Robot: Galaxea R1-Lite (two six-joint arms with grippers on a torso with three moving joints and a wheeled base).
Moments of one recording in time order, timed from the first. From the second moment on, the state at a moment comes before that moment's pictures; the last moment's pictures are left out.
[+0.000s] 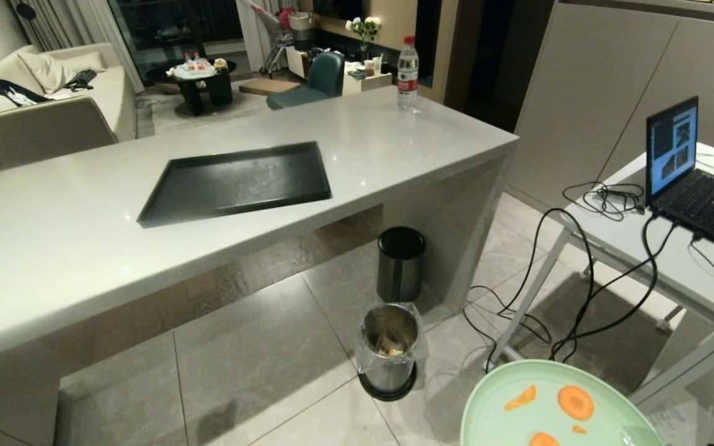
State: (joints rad) left arm 0.00 0.00 0.00 -0.01 0.02 -0.06; right arm 0.52 1.01 -0.50 0.43 0.00 0.76
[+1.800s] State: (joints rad) left arm 0.00 0.00 0.00 -0.01 0.02 -0.06; right arm 0.52 0.97 -0.49 0.43 0.00 0.76
